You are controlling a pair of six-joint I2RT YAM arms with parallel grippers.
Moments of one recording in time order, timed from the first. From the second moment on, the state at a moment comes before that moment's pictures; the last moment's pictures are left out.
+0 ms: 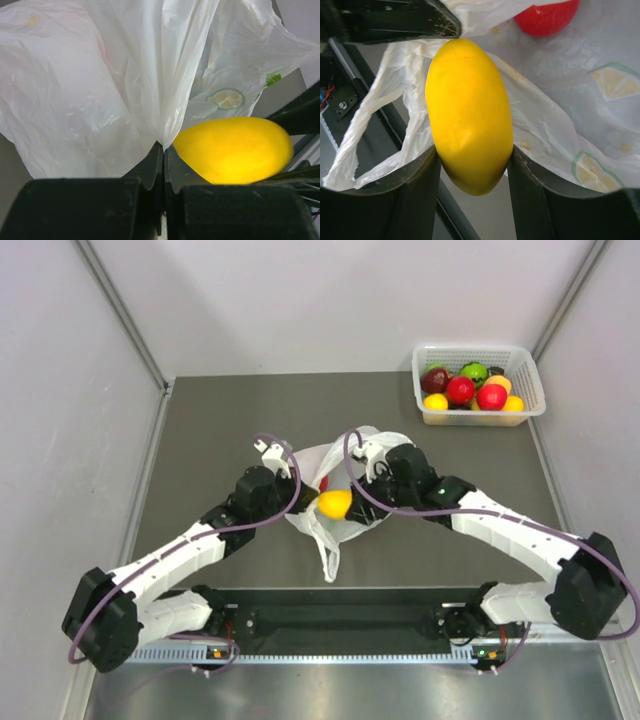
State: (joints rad) left arm -0.66 1.09 0.62 0.08 0.05 -0.58; right arm 0.74 1.27 0.91 -0.31 -0.32 0.14
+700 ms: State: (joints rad) left arm -0.66 1.12 0.62 0.08 0.06 -0.58; right arm 0.24 1.00 1.09 -0.35 0.07 0.17
